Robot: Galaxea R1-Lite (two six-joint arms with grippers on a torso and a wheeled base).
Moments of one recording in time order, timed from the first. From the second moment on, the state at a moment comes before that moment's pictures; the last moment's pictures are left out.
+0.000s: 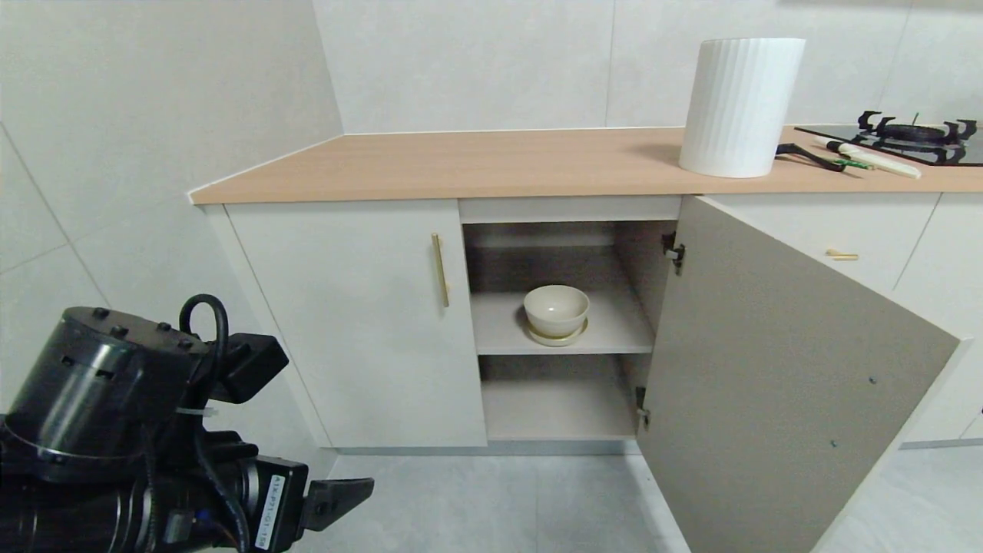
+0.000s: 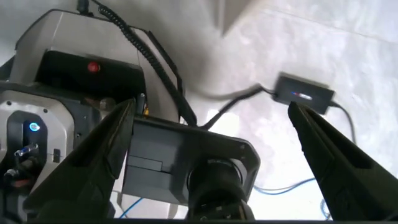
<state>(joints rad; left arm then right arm) -0.55 1.31 -0.73 0.26 0.13 -0.31 0.45 1.11 -0.89 0.87 -0.13 0.19</state>
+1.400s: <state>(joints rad) -0.55 1.32 -0.73 0.26 0.13 -0.31 -0.15 1.42 -0.94 0.39 -0.12 0.28</state>
